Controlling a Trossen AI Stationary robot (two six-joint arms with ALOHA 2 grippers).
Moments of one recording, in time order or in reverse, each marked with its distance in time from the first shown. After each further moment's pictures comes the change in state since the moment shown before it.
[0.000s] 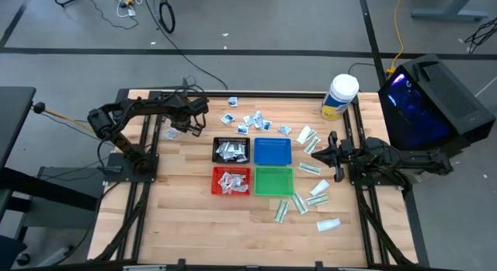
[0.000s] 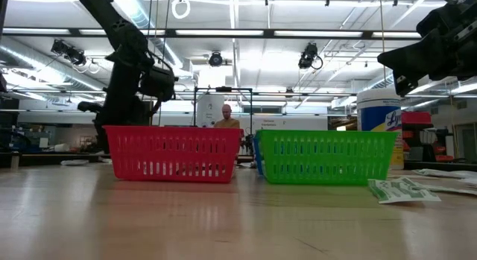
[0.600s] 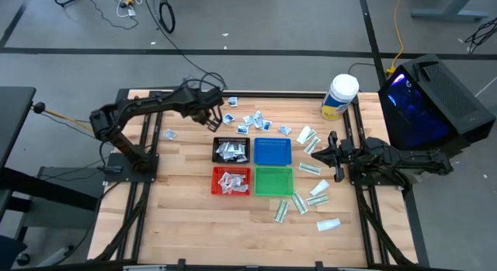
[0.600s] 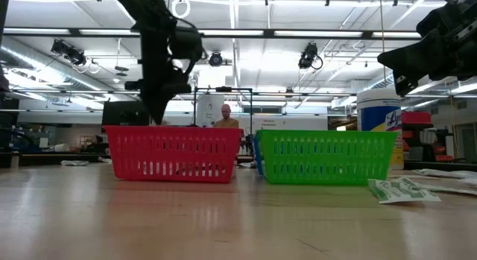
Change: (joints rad) left arm -0.162 0.000 0.306 -0.038 0.051 0.163; right arm 0.000 0.000 0.000 0.000 0.000 0.000
